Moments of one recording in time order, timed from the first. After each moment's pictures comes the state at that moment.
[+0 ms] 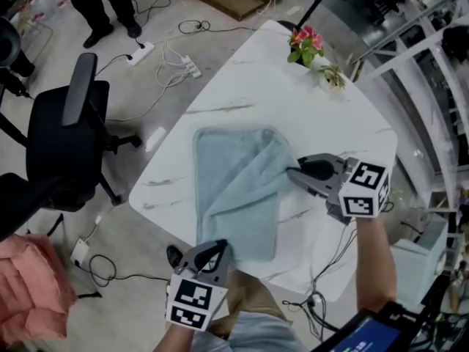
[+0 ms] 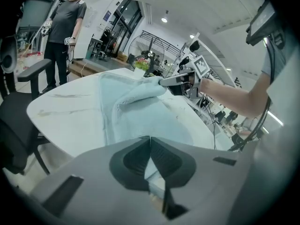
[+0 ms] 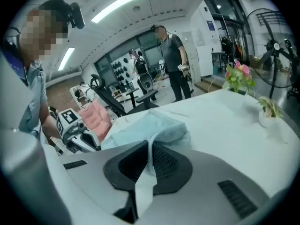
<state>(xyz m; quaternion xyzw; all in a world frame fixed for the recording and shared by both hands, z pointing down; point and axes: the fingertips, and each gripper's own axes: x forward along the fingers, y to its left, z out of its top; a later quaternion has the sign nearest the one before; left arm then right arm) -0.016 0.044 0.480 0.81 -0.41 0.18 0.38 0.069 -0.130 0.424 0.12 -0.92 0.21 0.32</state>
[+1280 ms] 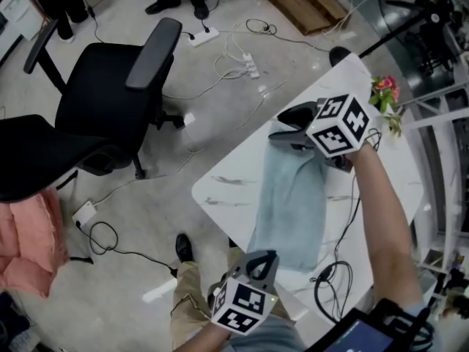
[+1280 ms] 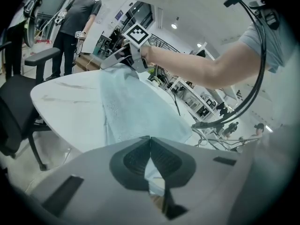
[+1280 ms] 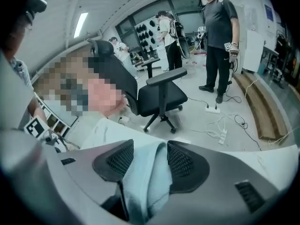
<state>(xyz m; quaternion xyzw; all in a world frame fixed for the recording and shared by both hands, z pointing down) -0.008 0.050 0.484 0.79 -0.42 0.13 0.42 -0.149 -0.201 0.488 -0.06 -0.86 0.12 0.48</state>
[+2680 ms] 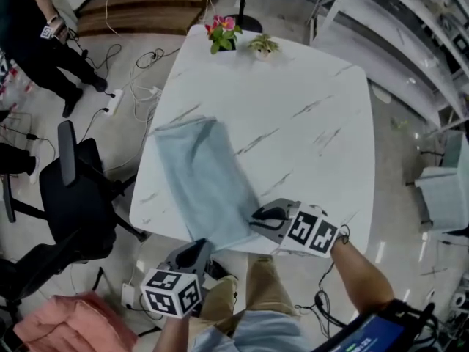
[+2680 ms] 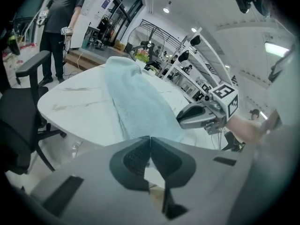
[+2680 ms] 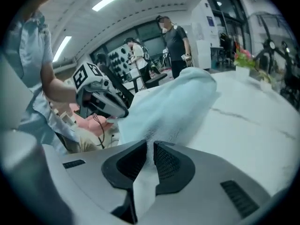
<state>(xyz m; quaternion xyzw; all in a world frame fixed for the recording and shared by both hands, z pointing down) -0.052 0.071 0.481 0.80 -0.36 0.22 0.42 0.054 0.044 0.478 0.16 -0.90 0.22 0.35</state>
